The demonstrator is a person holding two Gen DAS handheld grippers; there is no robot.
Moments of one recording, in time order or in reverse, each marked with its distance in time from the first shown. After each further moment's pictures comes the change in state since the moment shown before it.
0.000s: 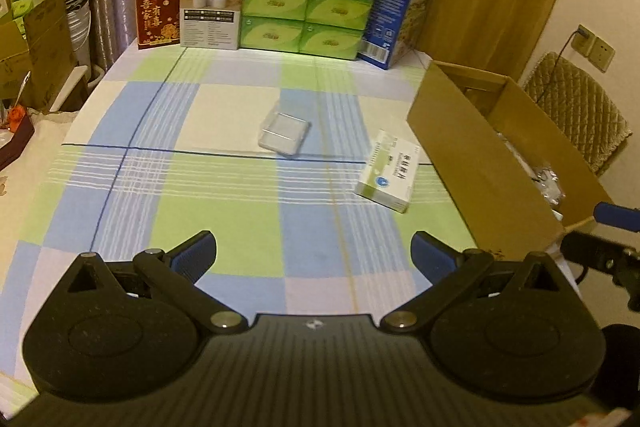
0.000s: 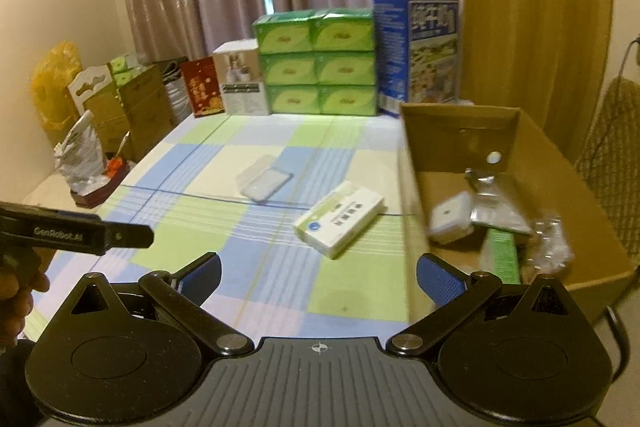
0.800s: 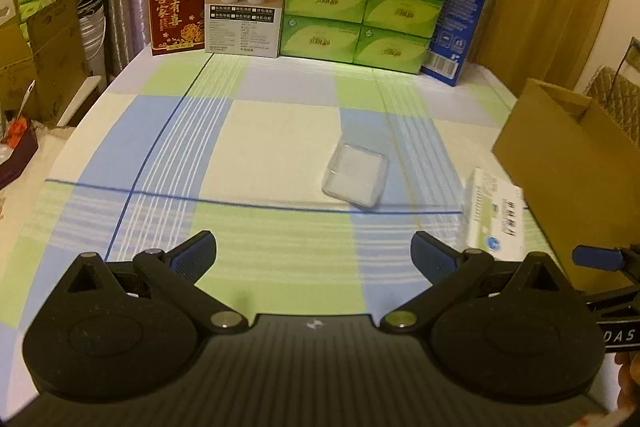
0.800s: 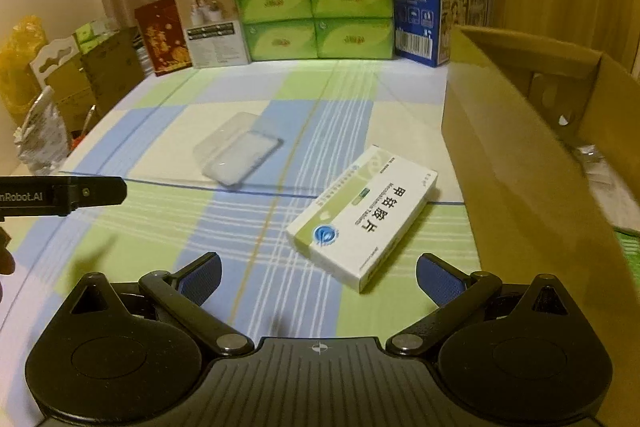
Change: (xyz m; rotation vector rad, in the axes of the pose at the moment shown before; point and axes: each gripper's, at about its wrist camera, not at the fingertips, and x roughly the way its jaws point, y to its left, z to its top) left arm 0.128 0.065 0.039 -0.007 -0.046 0.071; right arm 0.188 -0.002 0.004 0.051 0.114 -0.038
